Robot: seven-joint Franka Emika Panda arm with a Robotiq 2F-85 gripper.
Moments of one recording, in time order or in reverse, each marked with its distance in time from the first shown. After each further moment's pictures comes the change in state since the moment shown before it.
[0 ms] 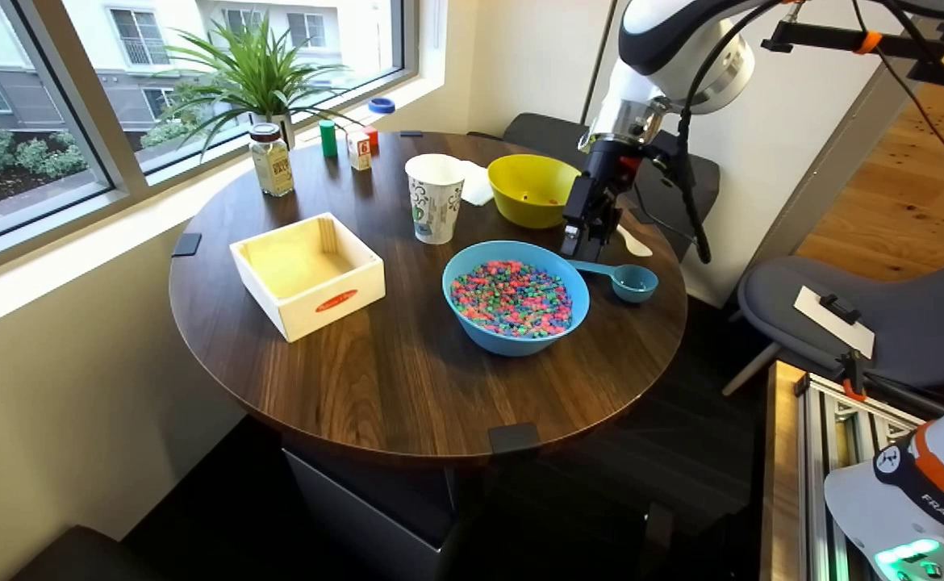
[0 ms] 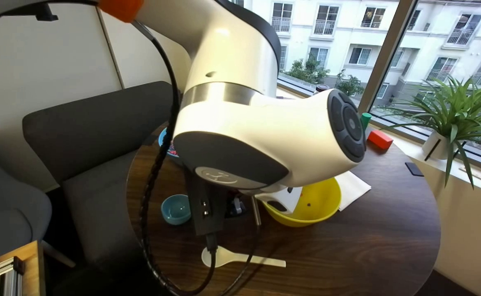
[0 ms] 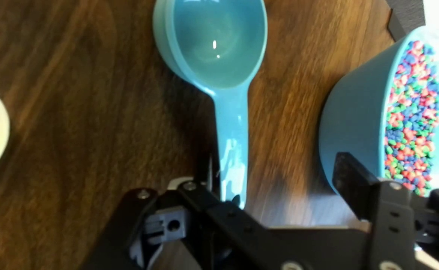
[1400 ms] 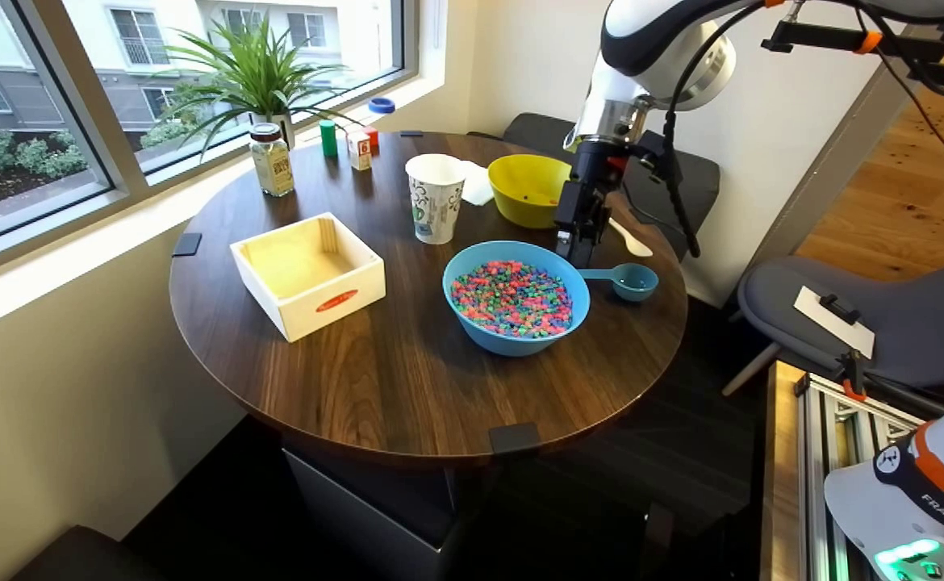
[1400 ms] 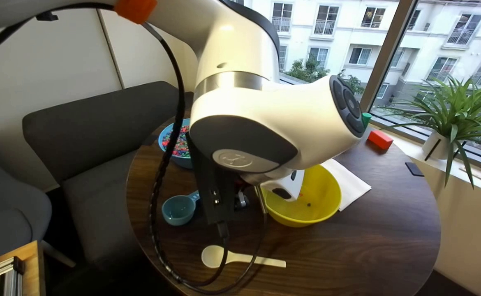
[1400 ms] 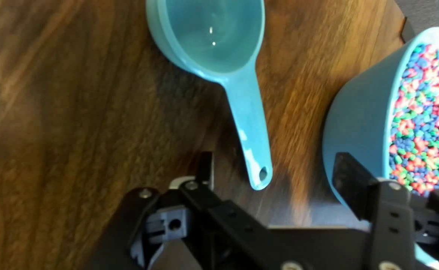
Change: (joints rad) arm -0.009 0.045 0.043 0.068 -0.064 -0.028 0.016
